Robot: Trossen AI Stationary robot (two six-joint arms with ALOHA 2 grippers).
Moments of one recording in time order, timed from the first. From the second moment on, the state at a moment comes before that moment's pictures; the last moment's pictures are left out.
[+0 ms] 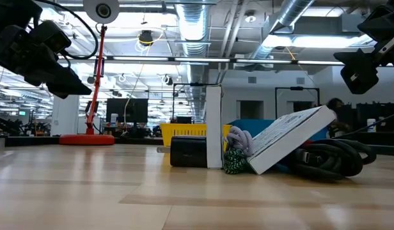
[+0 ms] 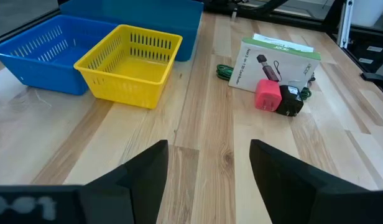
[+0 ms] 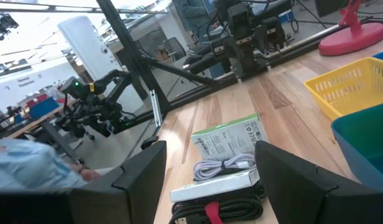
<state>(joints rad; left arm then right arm) -0.02 0.16 0.10 -0.30 -0.07 -0.18 0.49 0.10 0.02 0.03 0.29 0.45</state>
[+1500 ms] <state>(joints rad) -0.02 0.16 0.10 -0.30 -0.07 -0.18 0.45 0.10 0.02 0.03 0.32 0.37</state>
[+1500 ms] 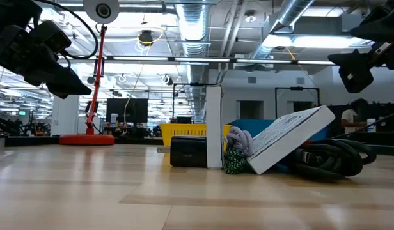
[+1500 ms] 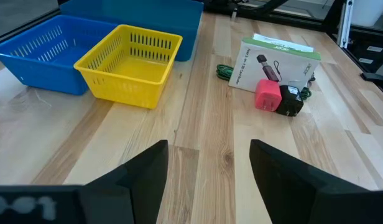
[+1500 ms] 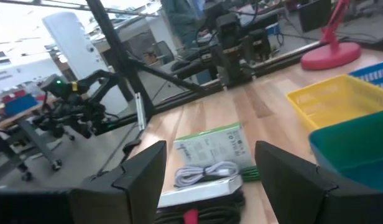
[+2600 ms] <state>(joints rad) -0.02 0.16 0.10 -0.30 -0.07 -0.18 0.43 0.10 0.02 0.48 0.63 0.29</state>
